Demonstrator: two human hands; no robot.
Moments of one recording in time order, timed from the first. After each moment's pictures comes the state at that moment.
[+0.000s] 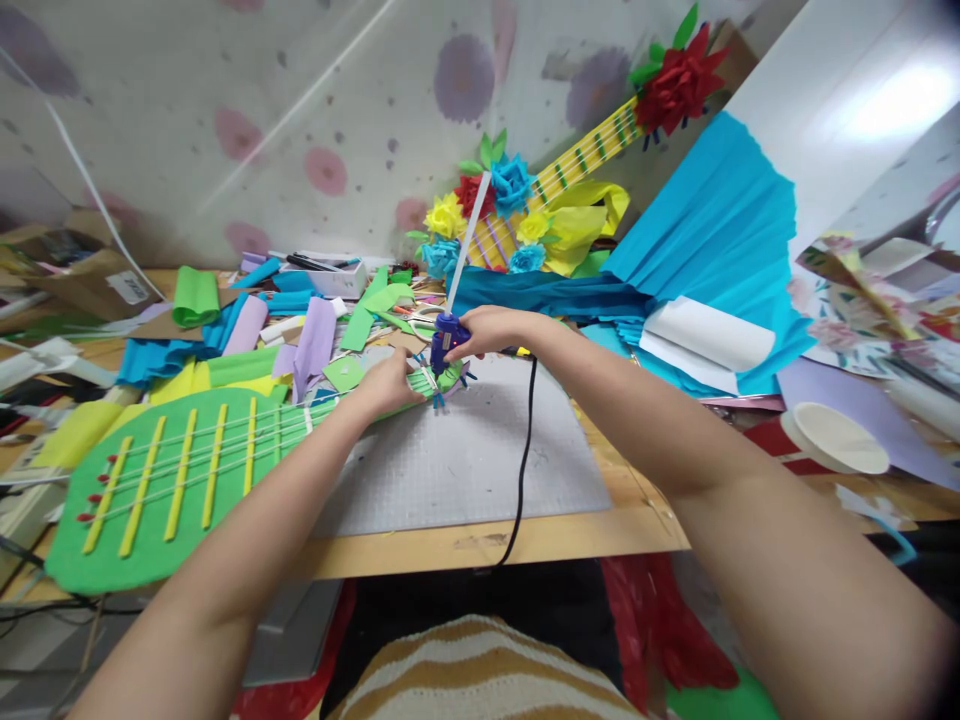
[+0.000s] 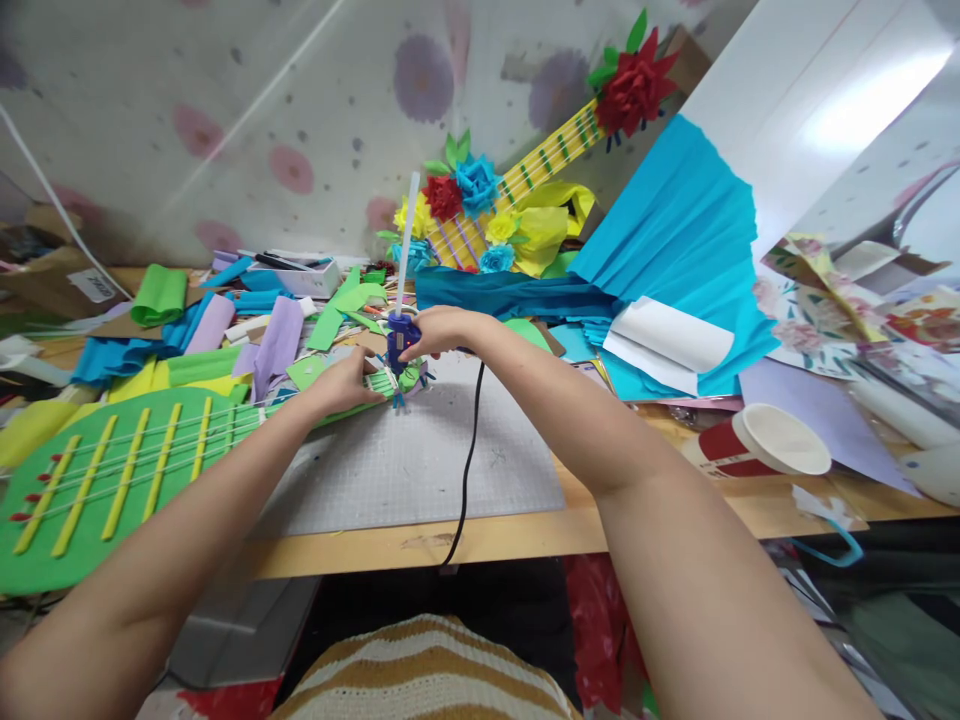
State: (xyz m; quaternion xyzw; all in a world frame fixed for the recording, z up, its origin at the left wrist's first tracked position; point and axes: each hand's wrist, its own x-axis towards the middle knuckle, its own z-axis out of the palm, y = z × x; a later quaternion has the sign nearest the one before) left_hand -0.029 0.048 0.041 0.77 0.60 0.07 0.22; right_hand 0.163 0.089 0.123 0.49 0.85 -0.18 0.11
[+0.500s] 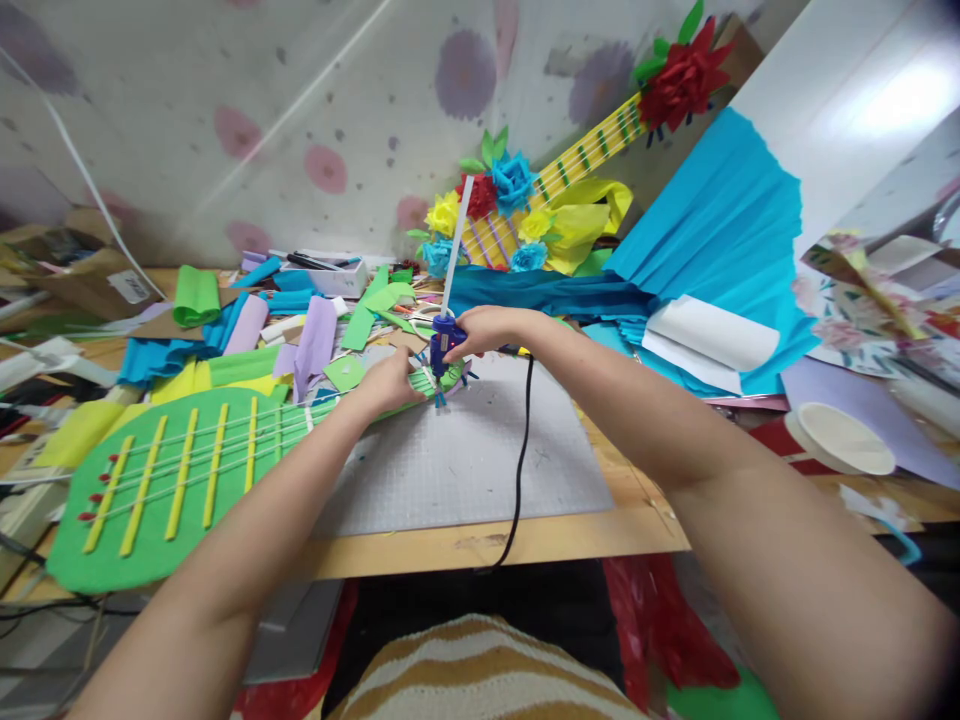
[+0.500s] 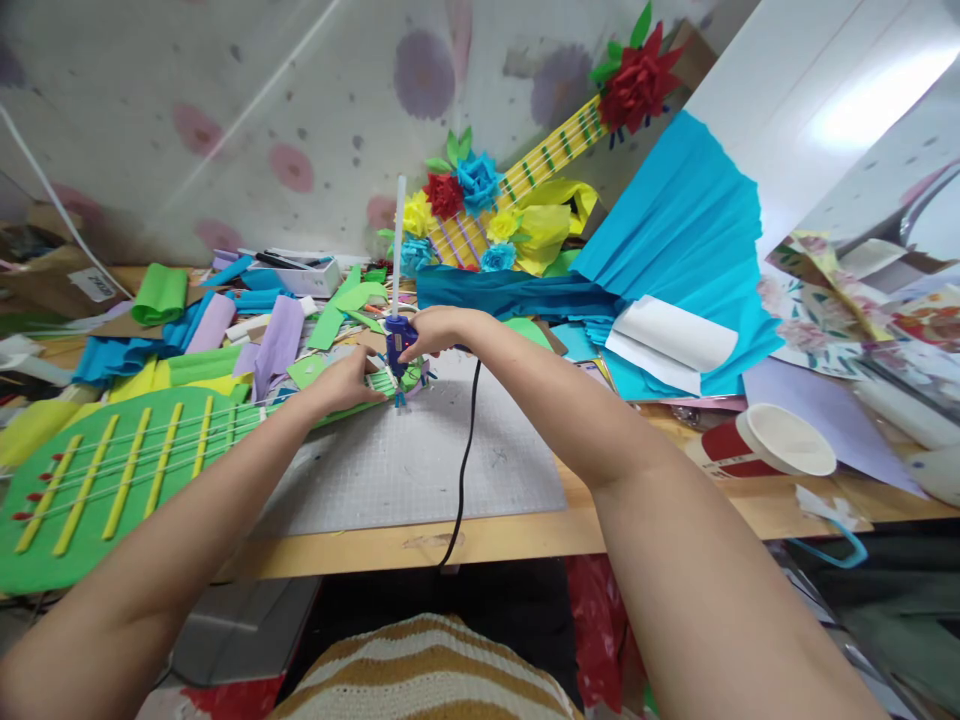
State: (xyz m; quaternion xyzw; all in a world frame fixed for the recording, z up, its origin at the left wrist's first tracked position) left_hand -0.027 0.050 0.044 0.77 0.60 0.05 0.23; right_hand 0.159 0.100 0.115 0.46 0.86 -0.19 0.12
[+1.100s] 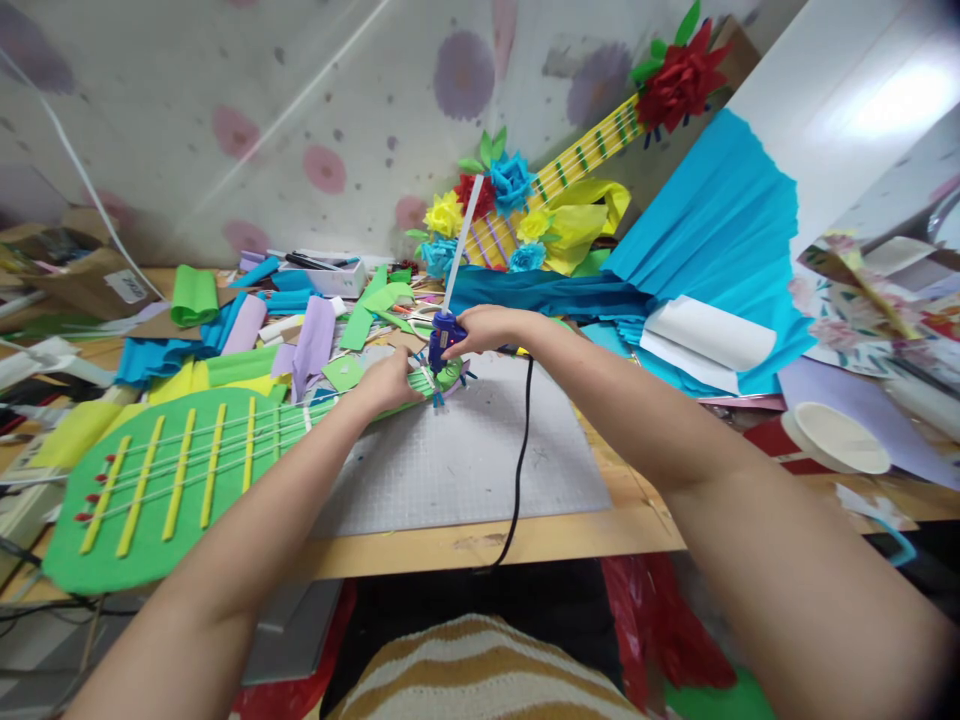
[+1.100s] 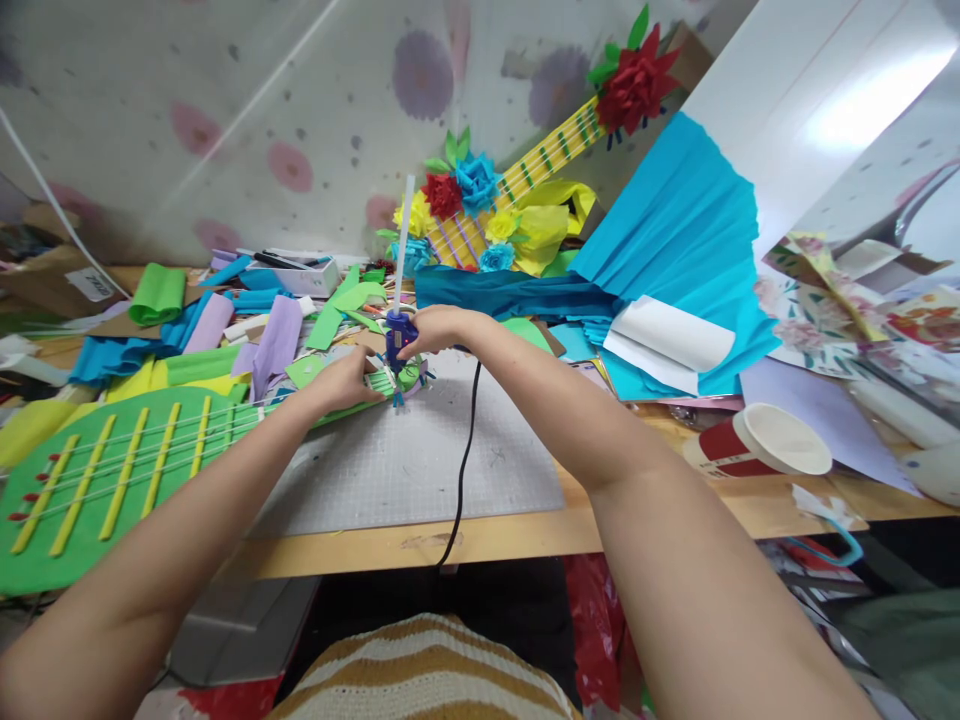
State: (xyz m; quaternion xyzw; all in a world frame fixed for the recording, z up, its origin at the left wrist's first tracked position) left_hand -0.027 0.052 0.044 0.77 0.60 0.04 0.21; right_hand 0.160 0.094 0.122 0.49 0.85 -0.16 0.12
